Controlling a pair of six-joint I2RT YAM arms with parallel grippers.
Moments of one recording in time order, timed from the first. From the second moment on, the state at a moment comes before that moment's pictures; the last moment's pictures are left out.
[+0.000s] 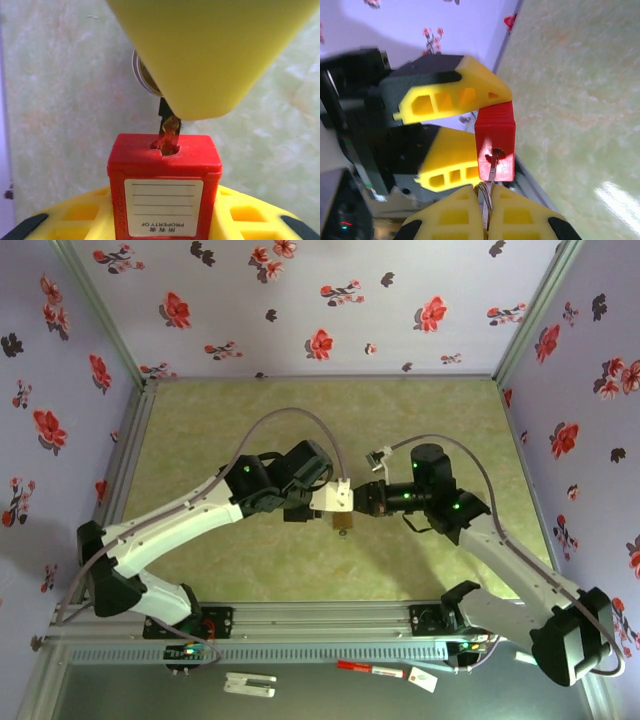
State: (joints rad) left arm -1.08 1.47 1.50 -1.03 -0.11 0.67; right arm 0.54 1.01 0.77 -0.27 -0.95 0.71
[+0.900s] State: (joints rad) left arm -1.04 1.46 1.47 -1.04 -0.05 0.55; right arm 0.54 1.12 0.78 -0.16 -1.00 0.79
